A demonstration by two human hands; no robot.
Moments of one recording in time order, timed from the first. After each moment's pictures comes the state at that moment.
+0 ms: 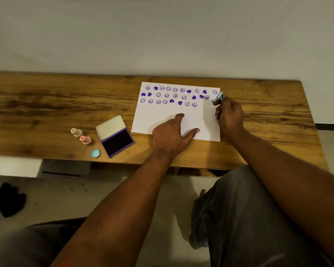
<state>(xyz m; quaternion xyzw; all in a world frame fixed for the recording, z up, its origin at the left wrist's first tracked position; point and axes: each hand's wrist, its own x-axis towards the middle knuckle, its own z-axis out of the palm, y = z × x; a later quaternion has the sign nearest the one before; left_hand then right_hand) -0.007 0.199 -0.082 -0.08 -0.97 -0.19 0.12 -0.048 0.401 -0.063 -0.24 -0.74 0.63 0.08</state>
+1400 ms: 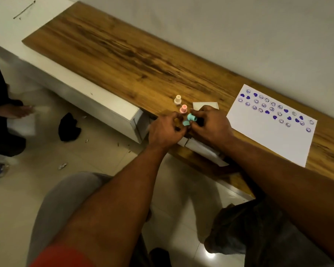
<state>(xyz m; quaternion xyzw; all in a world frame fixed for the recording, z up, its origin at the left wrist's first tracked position) 0.099 -0.082 -0.080 0.13 -0.93 -0.32 0.14 0.026 0.086 -0.011 0.28 -0.94 0.20 -0.06</state>
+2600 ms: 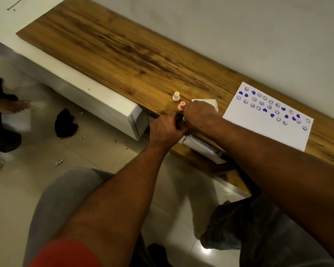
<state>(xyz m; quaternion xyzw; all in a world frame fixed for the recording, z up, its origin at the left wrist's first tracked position) 0.101 -0.069 -0.082 0.11 -0.92 -0.33 0.16 0.022 0.026 0.022 0.30 -0.93 -0.15 -0.17</state>
